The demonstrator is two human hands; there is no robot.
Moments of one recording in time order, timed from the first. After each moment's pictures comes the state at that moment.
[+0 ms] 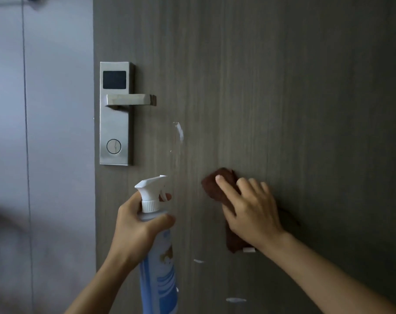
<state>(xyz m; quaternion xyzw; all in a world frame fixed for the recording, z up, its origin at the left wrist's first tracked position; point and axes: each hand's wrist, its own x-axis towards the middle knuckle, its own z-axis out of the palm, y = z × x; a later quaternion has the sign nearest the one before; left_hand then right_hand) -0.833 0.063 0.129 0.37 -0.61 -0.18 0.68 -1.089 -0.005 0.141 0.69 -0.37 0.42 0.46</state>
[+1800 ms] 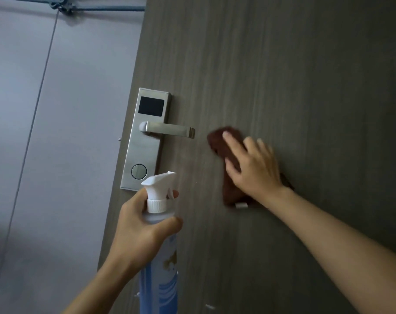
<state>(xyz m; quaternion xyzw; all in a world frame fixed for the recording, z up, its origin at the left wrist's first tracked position) -0.782 0.060 0.184 0.30 -0.62 -0.15 0.71 -1.027 -0.032 0.311 0.63 -0.37 0.41 0.56</state>
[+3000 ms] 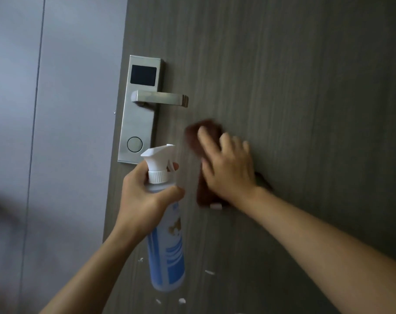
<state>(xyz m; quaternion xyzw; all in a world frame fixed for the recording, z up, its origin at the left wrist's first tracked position) -0.802 0.053 0.180 0.32 -0.60 -0.12 0.72 -0.986 -0.034 0.240 0.66 -0.36 0.43 0.50</state>
